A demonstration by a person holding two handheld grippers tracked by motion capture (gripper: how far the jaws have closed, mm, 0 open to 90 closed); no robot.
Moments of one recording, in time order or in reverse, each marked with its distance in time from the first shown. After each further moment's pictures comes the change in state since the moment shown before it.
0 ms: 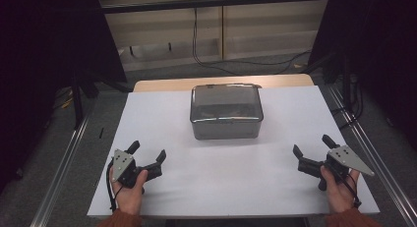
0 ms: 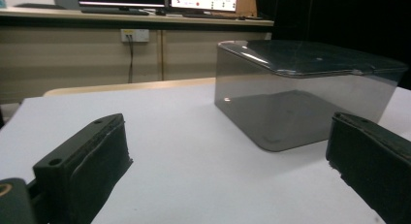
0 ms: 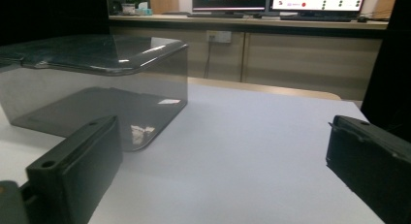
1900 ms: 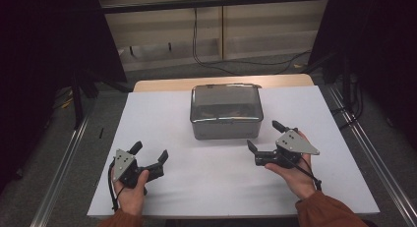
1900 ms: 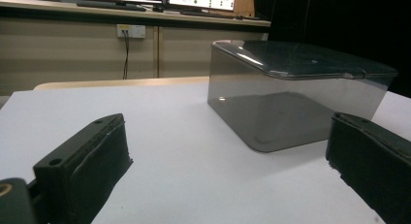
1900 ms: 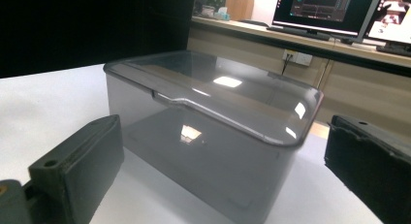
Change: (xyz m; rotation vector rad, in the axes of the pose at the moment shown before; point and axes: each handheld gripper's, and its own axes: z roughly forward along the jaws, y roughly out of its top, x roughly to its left) left arm -0.005 0.001 0.000 0.003 -0.001 -0.034; right arm 0.091 0.037 0.062 -0.022 0.281 -0.171
